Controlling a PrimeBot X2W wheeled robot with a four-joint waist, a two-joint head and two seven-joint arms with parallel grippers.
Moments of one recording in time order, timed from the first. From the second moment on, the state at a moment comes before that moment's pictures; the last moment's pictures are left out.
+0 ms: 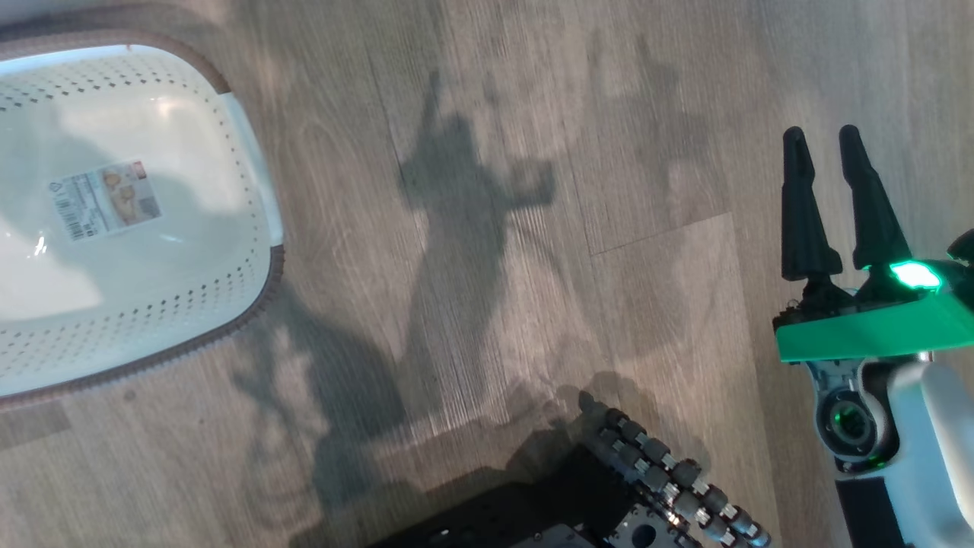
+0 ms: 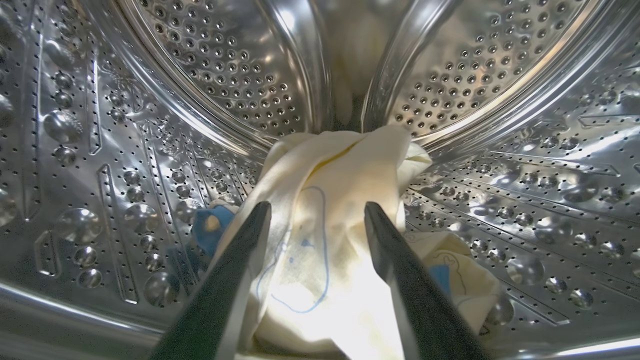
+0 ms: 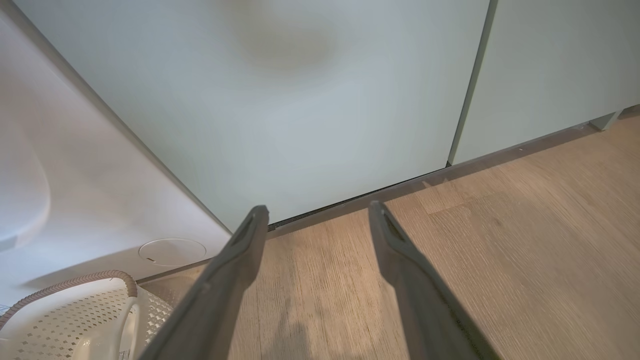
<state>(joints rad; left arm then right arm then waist) -1.55 0.75 -0.26 0.73 -0.41 0.09 0.09 -0.36 -0.04 0.19 0.06 0.53 0.13 -0.26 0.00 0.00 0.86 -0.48</state>
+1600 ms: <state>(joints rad) -0.42 0.52 -0.17 0.01 -0.59 0.36 -0.22 -0.19 -0.13 0.03 0.02 0.40 0.13 -0.26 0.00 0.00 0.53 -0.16</state>
